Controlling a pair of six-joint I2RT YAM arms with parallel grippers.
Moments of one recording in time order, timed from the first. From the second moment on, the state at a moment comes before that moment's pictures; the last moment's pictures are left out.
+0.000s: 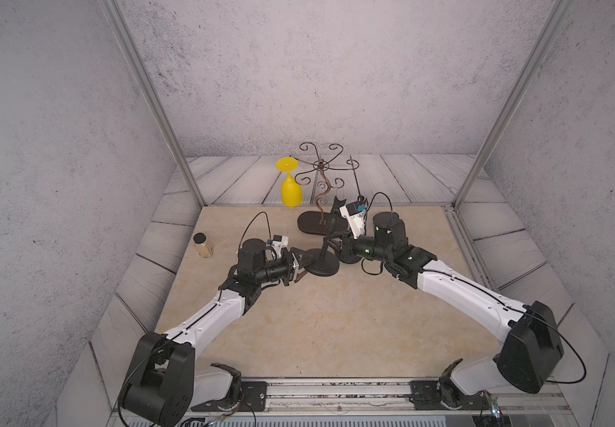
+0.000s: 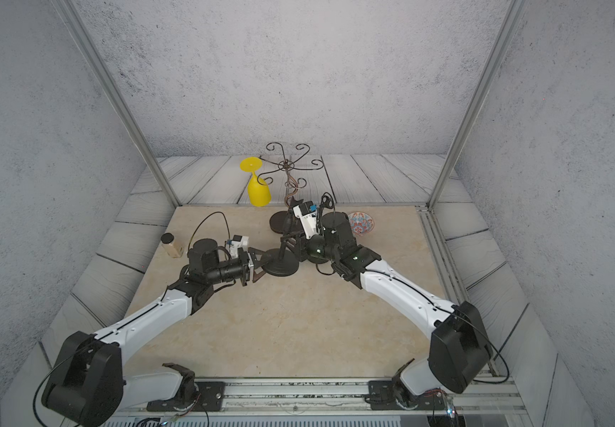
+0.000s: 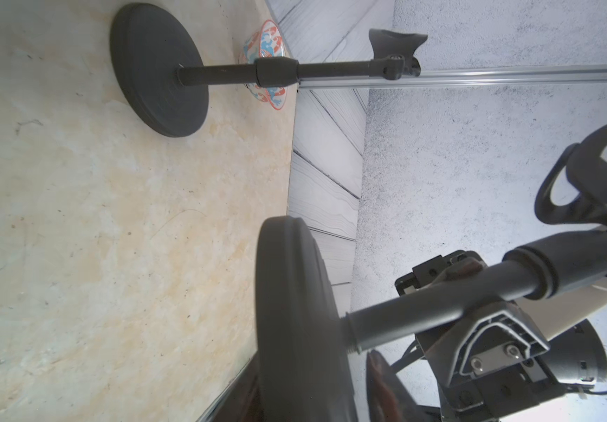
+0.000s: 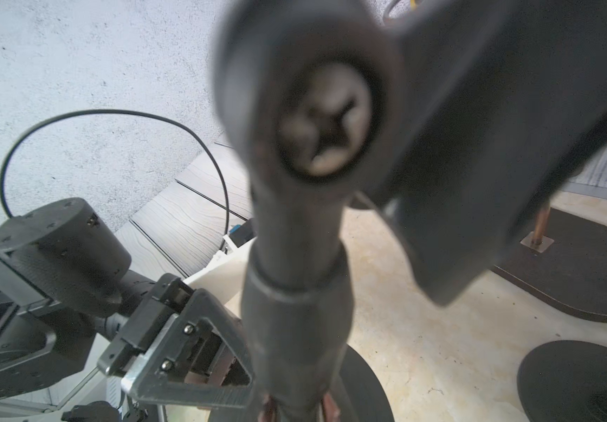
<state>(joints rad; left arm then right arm) -0.37 1.27 0.69 0.32 0.80 -1.37 0.66 1.46 1.18 -0.02 -0.42 0.36</state>
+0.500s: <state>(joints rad) -0.40 1.29 0.69 0.39 0.69 -1.54 0.67 1.46 1.14 0.09 -0.40 0.37</state>
